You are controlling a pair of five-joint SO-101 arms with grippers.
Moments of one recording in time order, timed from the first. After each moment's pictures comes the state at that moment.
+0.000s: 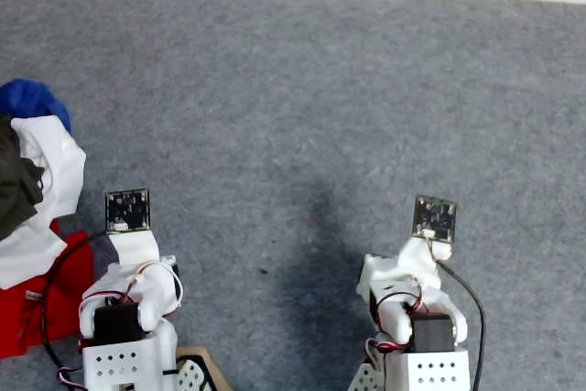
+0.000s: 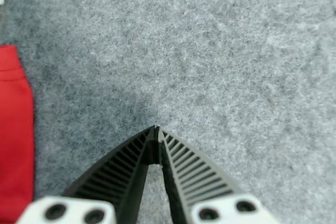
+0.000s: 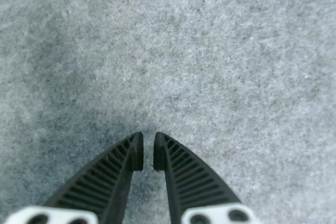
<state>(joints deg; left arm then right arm) -13.9 -103.5 96.2 77.2 2.2 -6.1 -103.4 95.7 71.5 -11.8</state>
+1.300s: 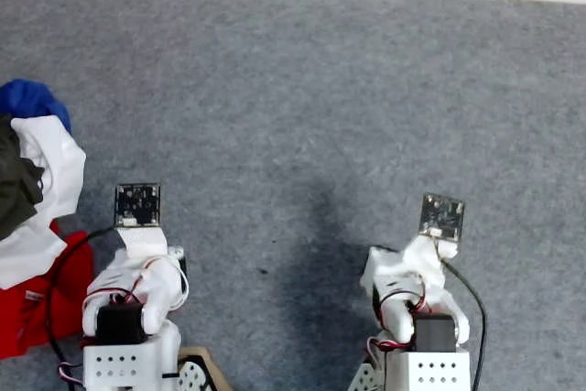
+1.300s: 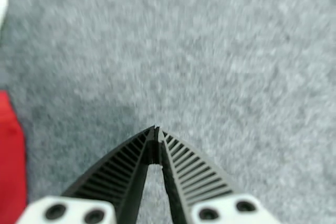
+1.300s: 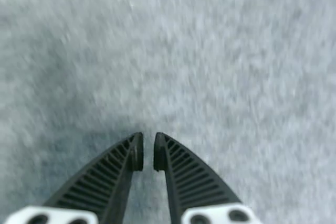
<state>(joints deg) -8.9 -103.3 93.2 72.7 2.1 -4.0 -103.4 95.7 66.7 -11.8</state>
